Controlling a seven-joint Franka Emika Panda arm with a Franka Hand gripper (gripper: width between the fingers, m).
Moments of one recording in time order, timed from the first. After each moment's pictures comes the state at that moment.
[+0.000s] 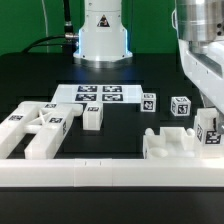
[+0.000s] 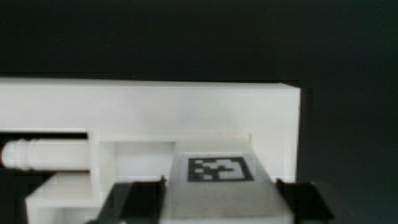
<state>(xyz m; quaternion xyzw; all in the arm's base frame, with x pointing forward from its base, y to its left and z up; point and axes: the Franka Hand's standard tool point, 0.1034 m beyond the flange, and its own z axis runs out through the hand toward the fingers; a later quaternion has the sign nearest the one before) 0.648 0.118 0.072 -0.66 0.74 0.04 0.07</state>
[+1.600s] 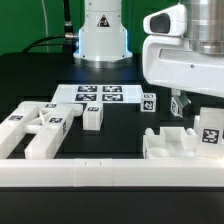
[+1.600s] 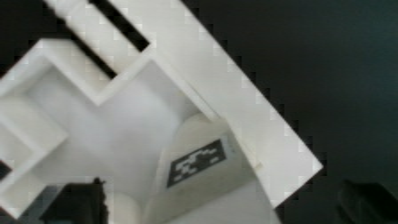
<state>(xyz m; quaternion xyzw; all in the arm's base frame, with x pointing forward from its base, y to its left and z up) 0.642 0.113 0.072 -0.96 0.29 0.02 0.05</state>
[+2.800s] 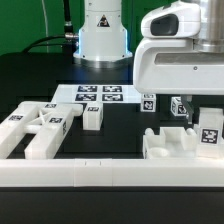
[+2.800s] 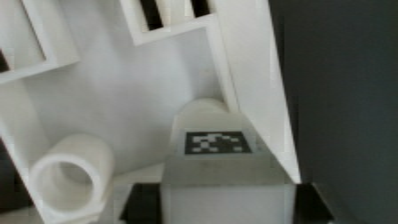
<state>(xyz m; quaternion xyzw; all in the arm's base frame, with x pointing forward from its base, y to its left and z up) 0.644 0.111 0.074 -0.98 0.20 0.01 0.04</state>
